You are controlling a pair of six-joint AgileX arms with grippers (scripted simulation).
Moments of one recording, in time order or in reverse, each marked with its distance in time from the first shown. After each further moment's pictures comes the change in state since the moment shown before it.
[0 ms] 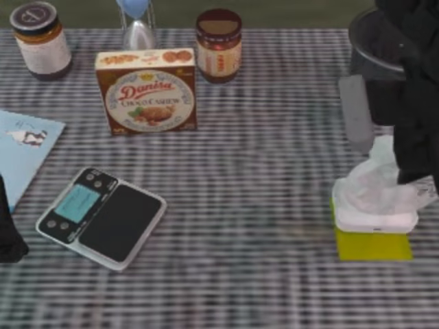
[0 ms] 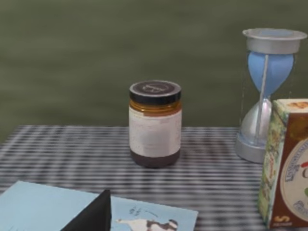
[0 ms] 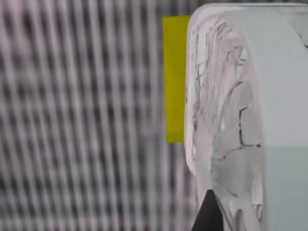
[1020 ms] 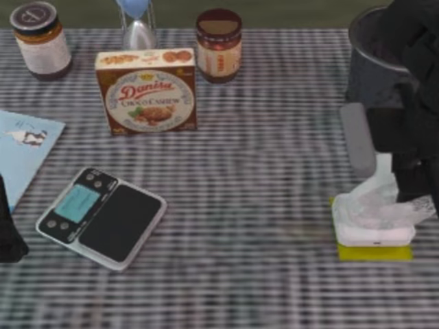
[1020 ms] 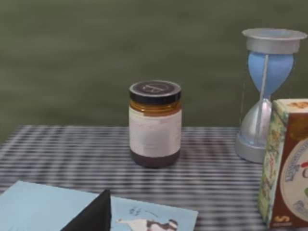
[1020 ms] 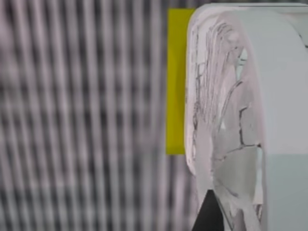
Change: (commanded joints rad) left arm 0.000 0.000 0.000 0.000 0.000 0.000; right arm -0.020 -0.013 -0.163 0.146 -0.003 -0.065
